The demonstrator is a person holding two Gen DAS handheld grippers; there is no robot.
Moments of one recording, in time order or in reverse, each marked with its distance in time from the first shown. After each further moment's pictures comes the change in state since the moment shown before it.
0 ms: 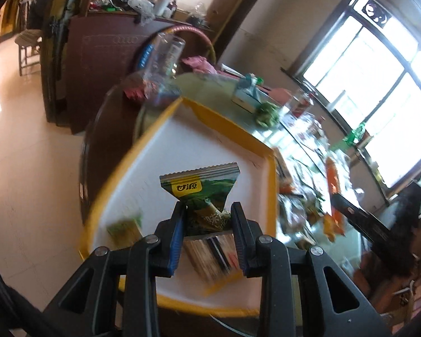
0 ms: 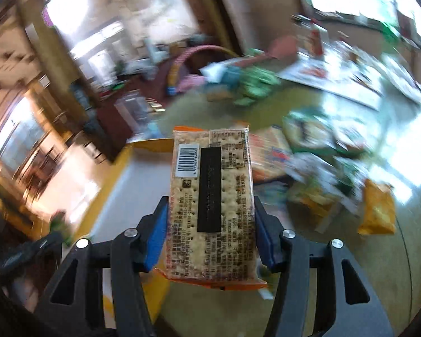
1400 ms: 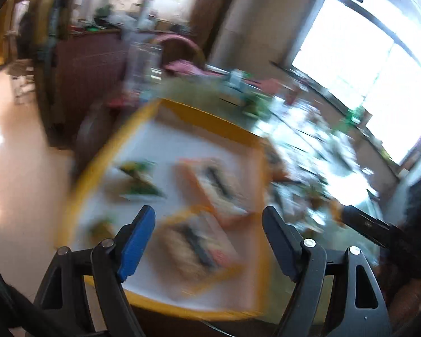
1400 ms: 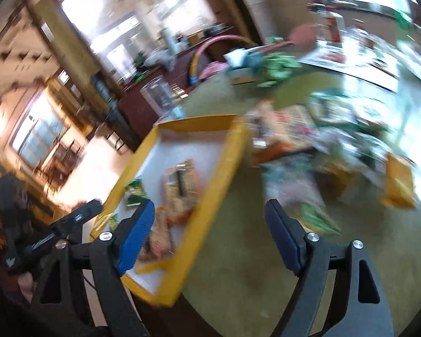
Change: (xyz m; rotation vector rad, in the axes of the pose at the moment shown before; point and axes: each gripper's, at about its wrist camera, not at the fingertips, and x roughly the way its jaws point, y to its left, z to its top) left arm -0.002 -0.050 -0.043 0.145 -0.006 -0.016; right arm -0.011 -0.018 -0.034 0.070 0.037 0.092
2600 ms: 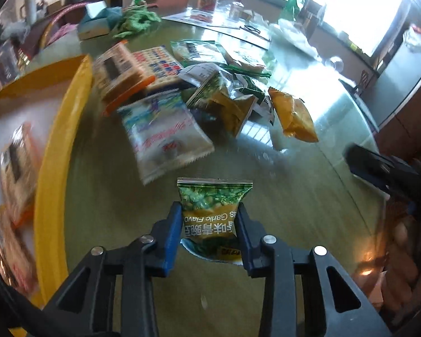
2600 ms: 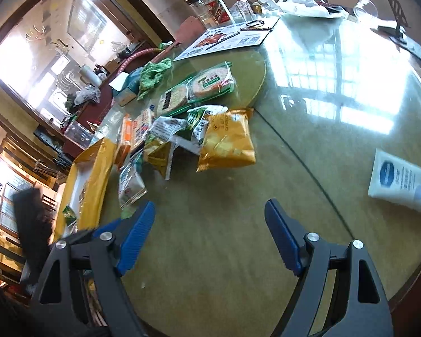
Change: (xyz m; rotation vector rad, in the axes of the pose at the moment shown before) left arm 0.130 -0.156 -0.062 0.341 0.336 -0.059; right arm -0.059 -0.175 -0.026 0.297 -0.008 -0.196
